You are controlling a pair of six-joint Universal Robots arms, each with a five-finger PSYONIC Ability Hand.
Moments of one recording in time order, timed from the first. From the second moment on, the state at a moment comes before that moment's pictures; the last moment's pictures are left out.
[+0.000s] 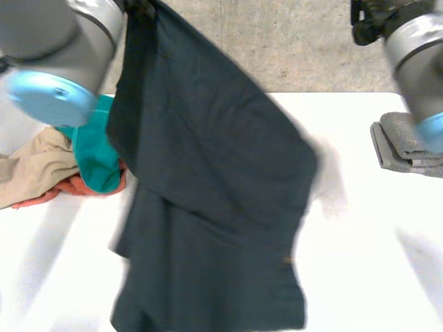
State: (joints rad) left arm 4.21 -2.28 -0.30 2.87 -1.68 3.40; right arm 1.93 -1.12 0.88 -0.03 1.59 2.85; left_hand 1.14 1.20 1.18 1.19 1.00; right_hand 1.11 1.18 1.19 1.20 1.03
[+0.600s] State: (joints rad) left arm 4.39 -2.31 -0.59 3.06 -1.61 3.47; right arm 2.02 -0.84 0.76 0.31 1.49 2.88; left_hand 0.19 0.20 0.21 0.20 0.05; right_hand 0.22 0.21 0.21 0.22 0.05
